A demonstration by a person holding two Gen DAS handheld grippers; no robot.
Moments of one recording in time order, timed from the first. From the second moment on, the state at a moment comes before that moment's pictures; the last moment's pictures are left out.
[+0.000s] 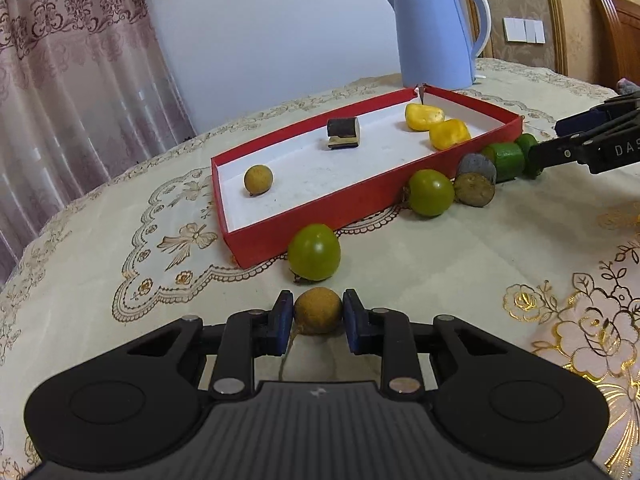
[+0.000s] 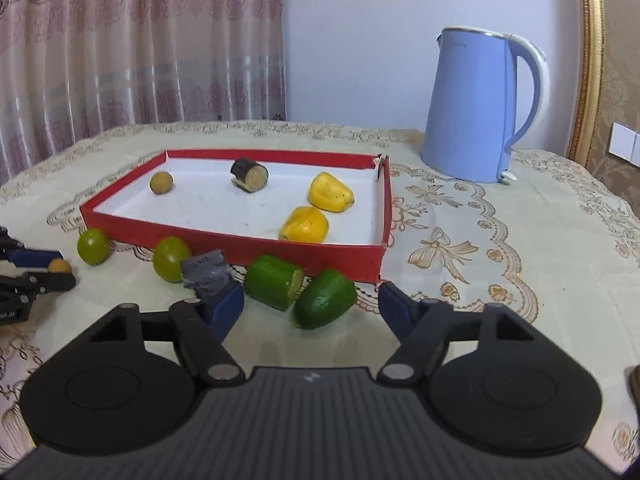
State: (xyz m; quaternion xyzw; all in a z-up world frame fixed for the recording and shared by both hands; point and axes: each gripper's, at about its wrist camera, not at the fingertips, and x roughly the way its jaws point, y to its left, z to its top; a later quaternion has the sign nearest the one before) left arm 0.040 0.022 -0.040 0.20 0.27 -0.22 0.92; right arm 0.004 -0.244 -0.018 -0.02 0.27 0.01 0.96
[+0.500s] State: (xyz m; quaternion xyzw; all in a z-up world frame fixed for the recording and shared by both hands) left arm 0.018 0.038 -0.014 0.13 0.25 -0.21 0.94; right arm 0.027 -0.245 -0.027 -0.07 0.29 0.06 0.95
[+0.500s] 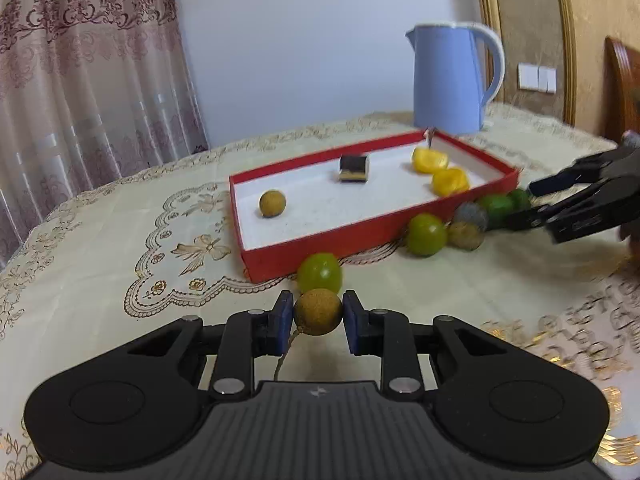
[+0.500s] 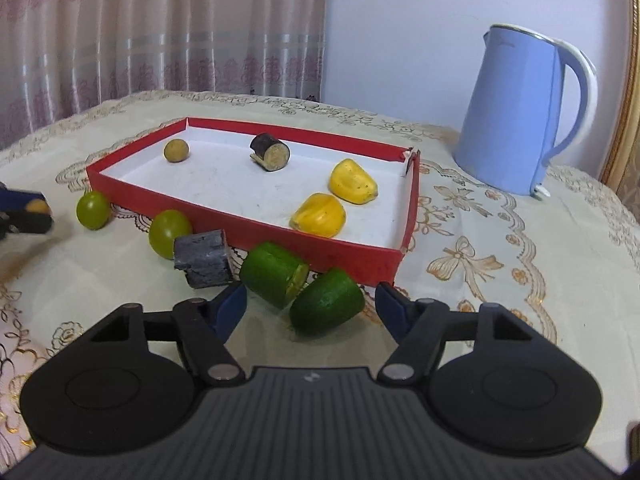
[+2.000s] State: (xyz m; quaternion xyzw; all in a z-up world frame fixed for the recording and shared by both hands) left arm 0.002 0.017 0.017 0.12 0.21 -0.20 0.95; right arm -0.050 -0.236 0.023 0.02 0.19 0.09 0.98
